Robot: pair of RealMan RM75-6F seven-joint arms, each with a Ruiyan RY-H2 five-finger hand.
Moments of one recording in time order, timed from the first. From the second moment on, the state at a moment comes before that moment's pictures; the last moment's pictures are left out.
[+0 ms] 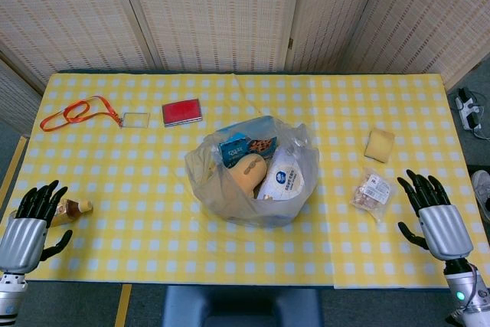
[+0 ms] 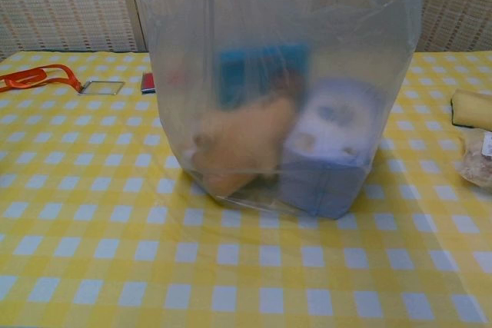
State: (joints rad) left arm -0.12 -1.17 -0.02 -1.54 1.57 1.50 0.03; right arm 0.12 -1.14 0.03 -1.54 -1.57 1.45 -0.03
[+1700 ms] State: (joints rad) left arm -0.14 -1.15 -0.06 -1.53 1.47 1.44 0.01; right arm 0.70 -1.09 0.04 -1.36 -1.85 1.35 1.64
